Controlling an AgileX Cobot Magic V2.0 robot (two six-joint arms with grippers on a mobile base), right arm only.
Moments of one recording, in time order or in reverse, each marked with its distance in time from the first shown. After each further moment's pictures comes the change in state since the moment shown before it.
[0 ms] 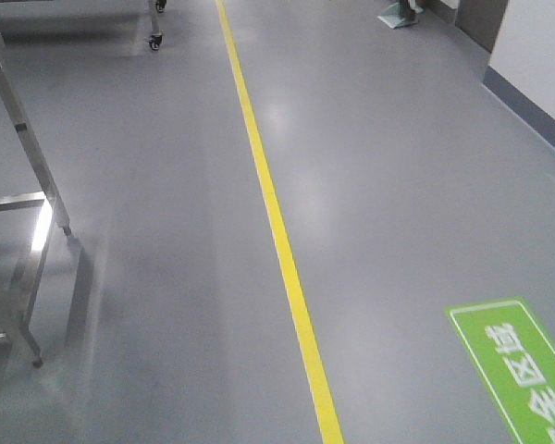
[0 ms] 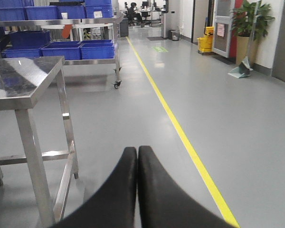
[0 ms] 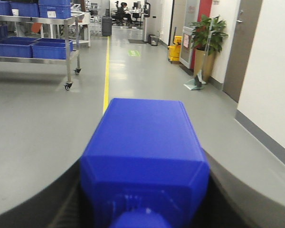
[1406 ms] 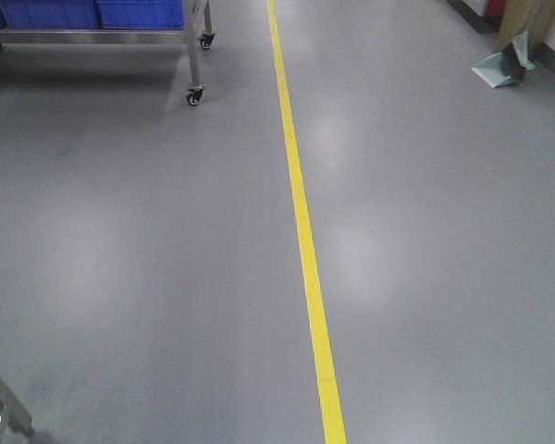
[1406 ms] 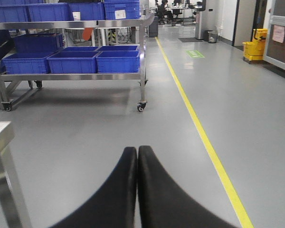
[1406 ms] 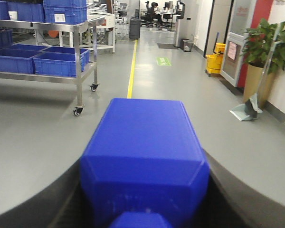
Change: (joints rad) arm 0.000 0.000 0.000 0.000 0.000 0.000
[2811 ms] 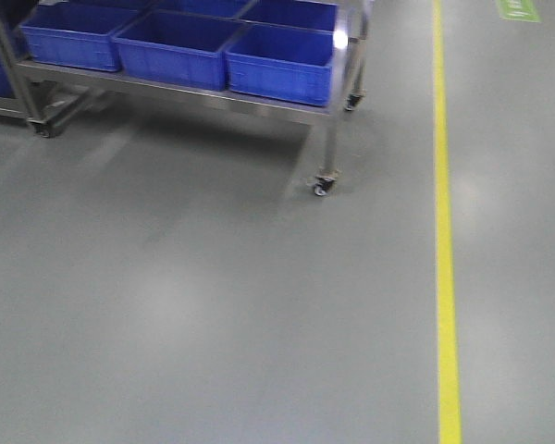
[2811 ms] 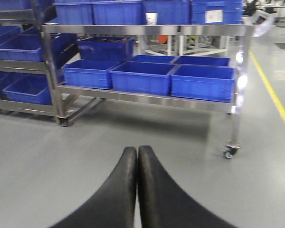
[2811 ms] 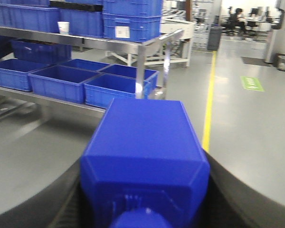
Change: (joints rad) arm 0.000 0.000 0.000 0.000 0.000 0.000
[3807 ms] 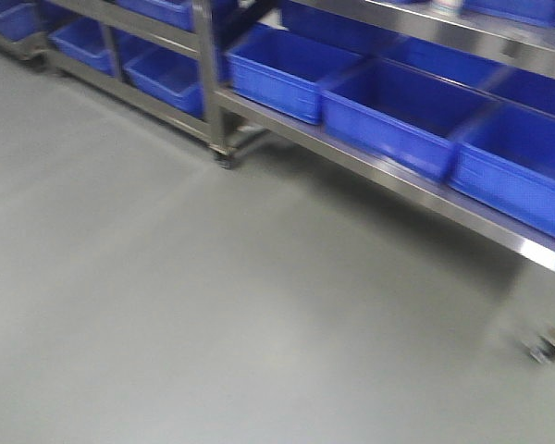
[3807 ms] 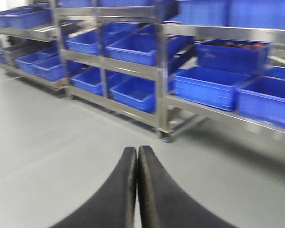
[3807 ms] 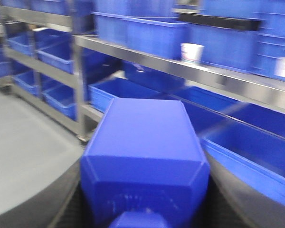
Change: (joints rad) arm 0.000 0.000 0.000 0.000 0.000 0.000
